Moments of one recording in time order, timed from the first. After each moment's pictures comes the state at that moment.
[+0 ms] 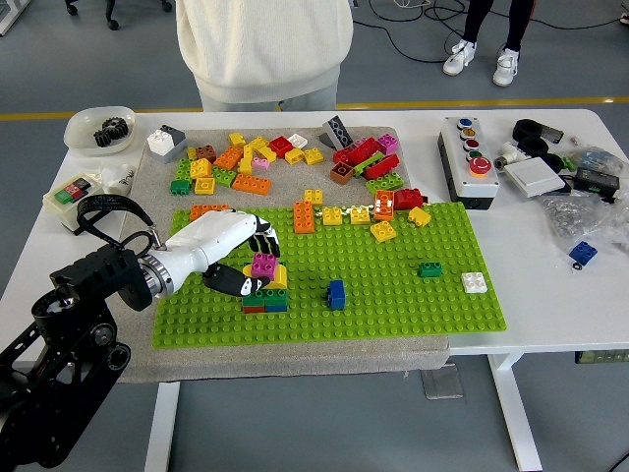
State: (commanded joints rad) left arm -0.30 0.16 -1.22 -1.57 2.27 -0.40 0.00; right arm 0.13 -0.12 1.63 0.18 -2.27 0.14 -0.05
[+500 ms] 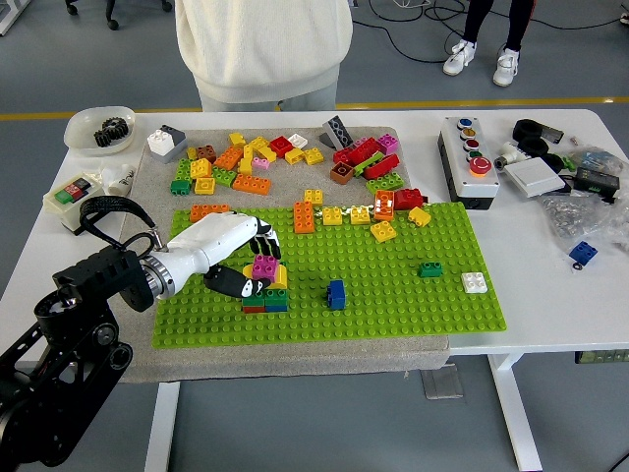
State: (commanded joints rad) left arm -0.30 0.15 -1.22 -1.55 2.27 -0.40 -0.01; right arm 0.13 -0.12 1.63 0.18 -2.27 0.15 -0.05
